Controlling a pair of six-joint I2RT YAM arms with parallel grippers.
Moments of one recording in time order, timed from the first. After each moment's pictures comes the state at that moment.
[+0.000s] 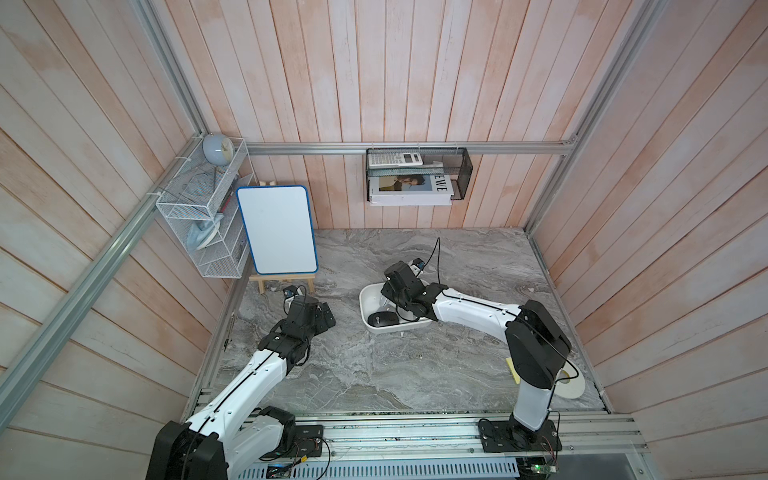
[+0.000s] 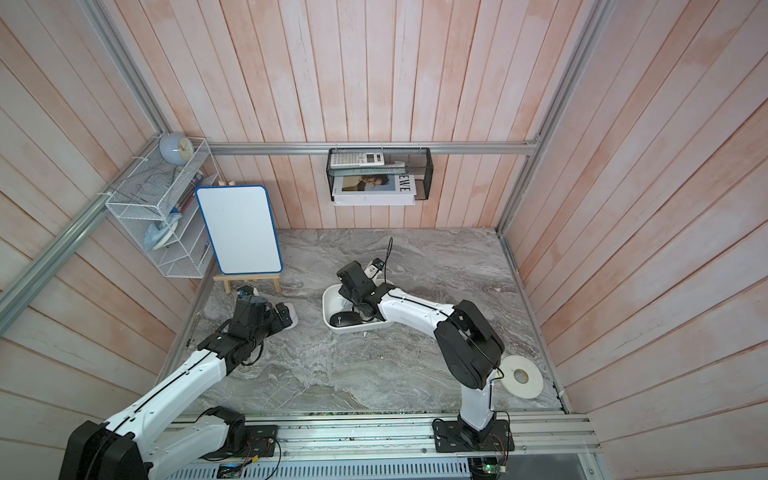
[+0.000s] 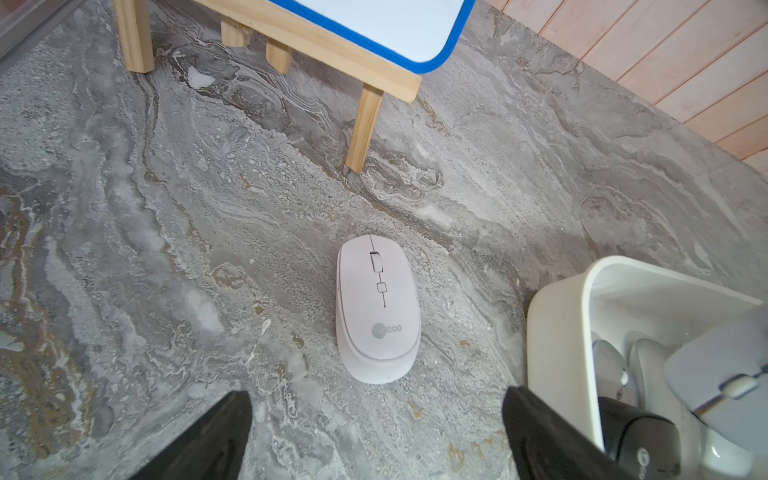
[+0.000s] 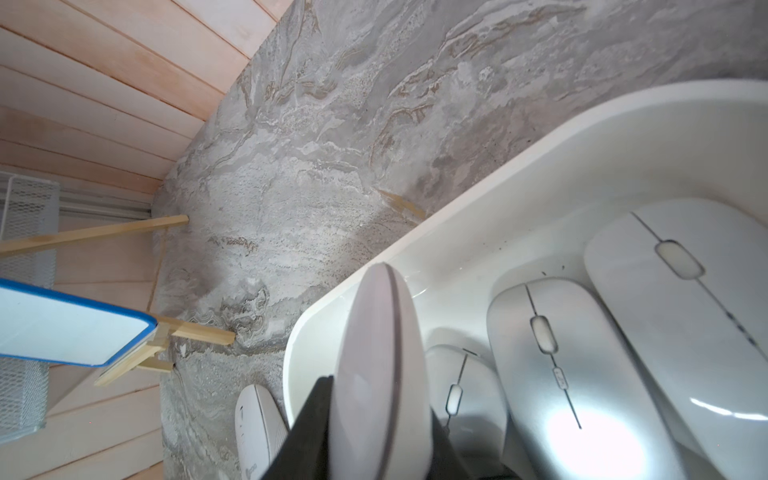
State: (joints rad) left arm -0.32 1.04 0.59 -0.32 -0.24 -0.62; right arm 0.84 1.84 1.31 -0.22 0.28 1.20
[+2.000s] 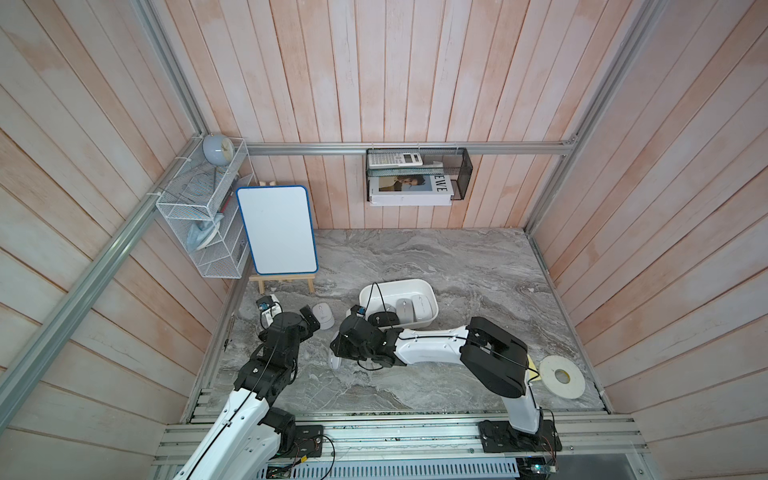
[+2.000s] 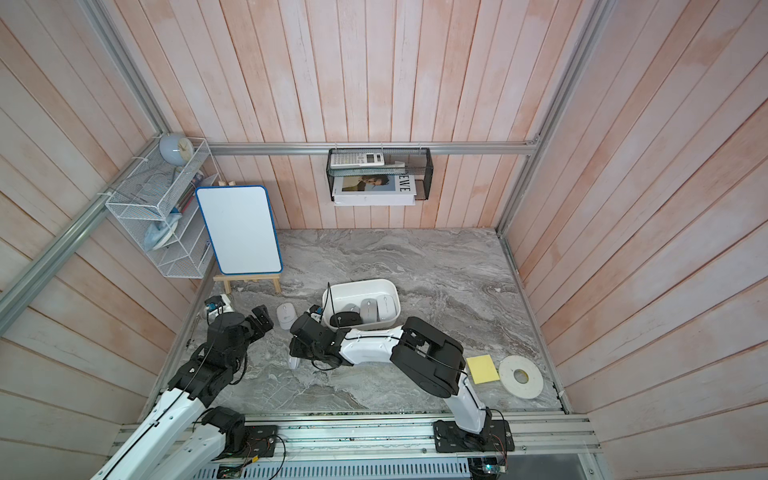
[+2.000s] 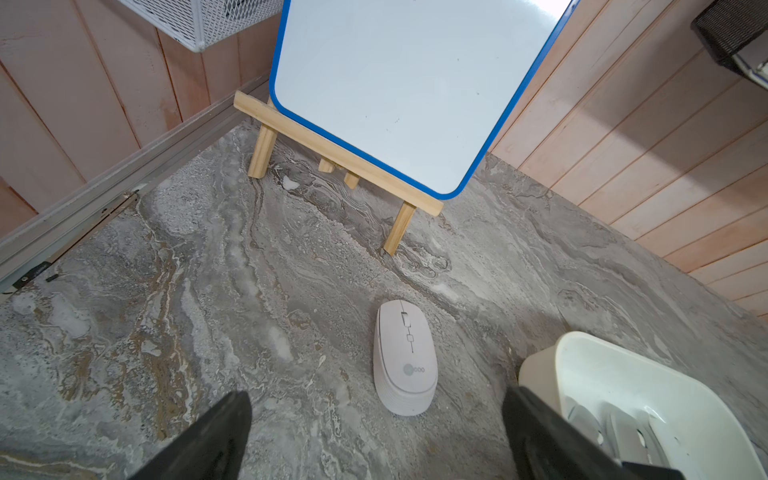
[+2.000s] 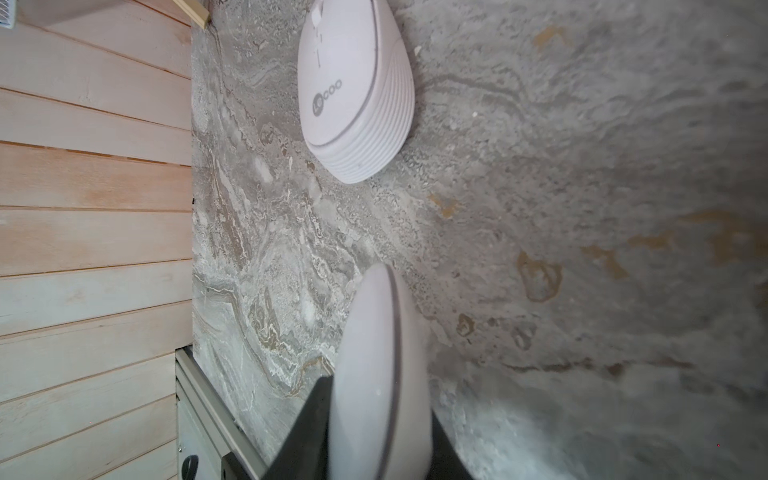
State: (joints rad) left arm -0.32 0.69 0.51 -0.39 -0.43 -0.63; right arm 1.18 2.07 1.32 0.01 -0.01 1.18
